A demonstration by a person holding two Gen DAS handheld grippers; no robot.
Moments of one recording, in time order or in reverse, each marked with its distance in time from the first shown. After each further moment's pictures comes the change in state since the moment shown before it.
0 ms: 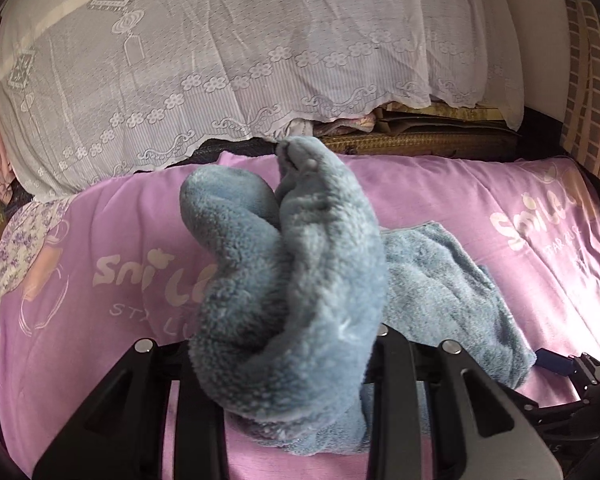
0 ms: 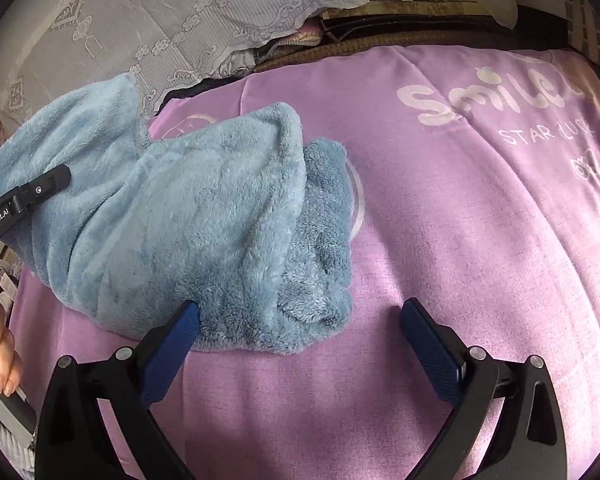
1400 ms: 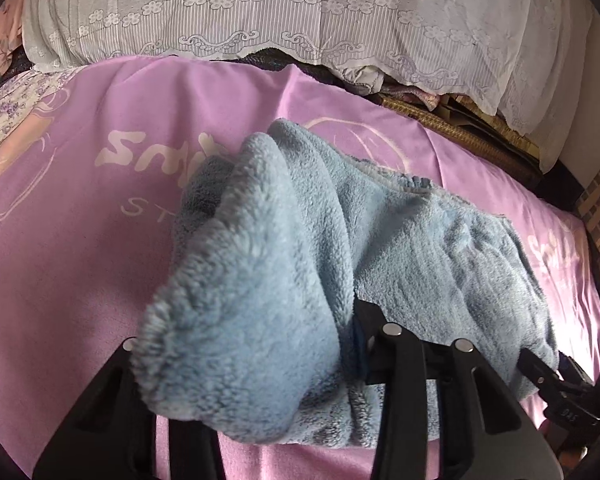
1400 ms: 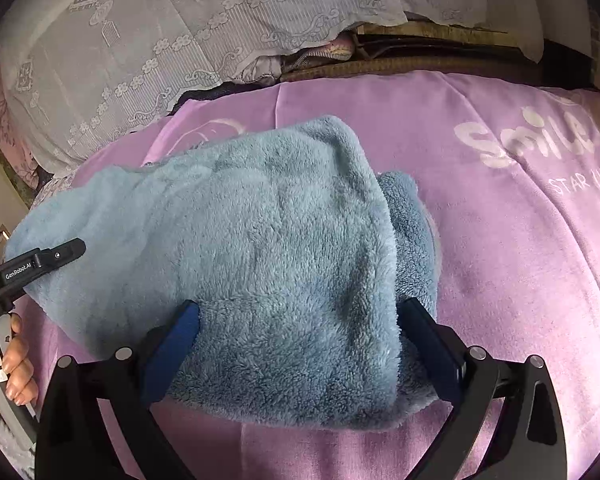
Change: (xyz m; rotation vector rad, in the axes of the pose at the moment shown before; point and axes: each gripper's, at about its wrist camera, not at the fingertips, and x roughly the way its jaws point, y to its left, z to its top) left arm 0.063 0.129 -0.051 -0.319 0.187 -0.133; right arm 0.028 0.048 0.020 -0.075 -0.057 -0.030
